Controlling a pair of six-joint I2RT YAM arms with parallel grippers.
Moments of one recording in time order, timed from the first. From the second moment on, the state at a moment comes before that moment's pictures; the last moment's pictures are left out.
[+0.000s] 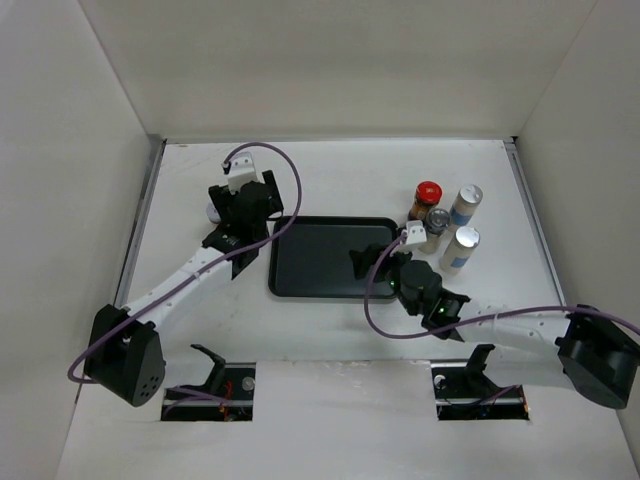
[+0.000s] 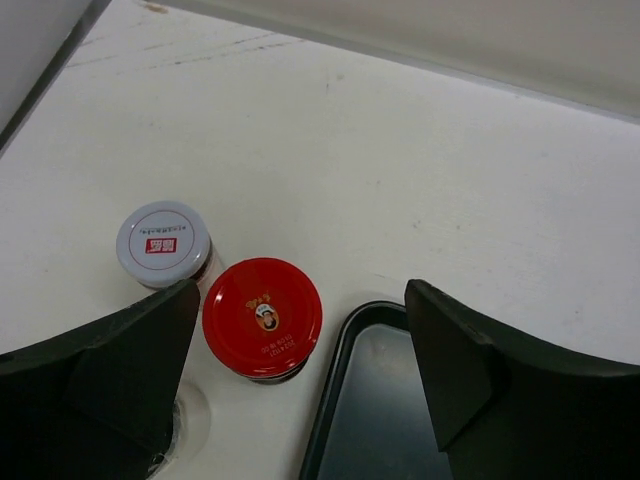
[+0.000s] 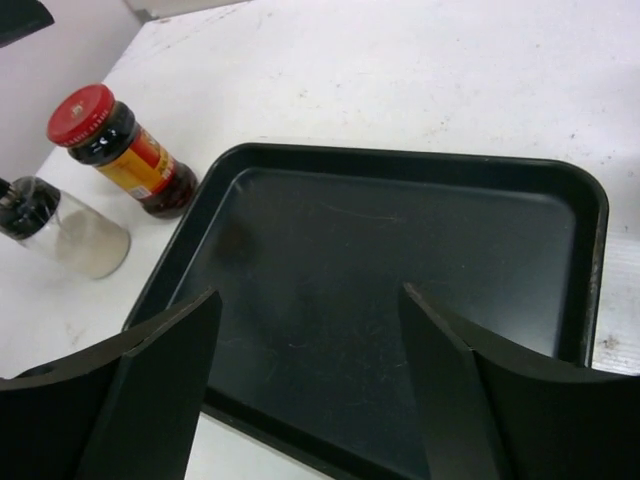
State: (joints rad) left arm -0.52 1.26 0.89 0.02 -0.72 -0.35; right arm 0.95 1.14 0.43 0.57 0.53 0.45
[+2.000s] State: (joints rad) left arm -0.63 1.44 1.02 -0.12 -0.56 -0.42; right arm 0.87 1.13 0.42 0.58 0.50 0.47
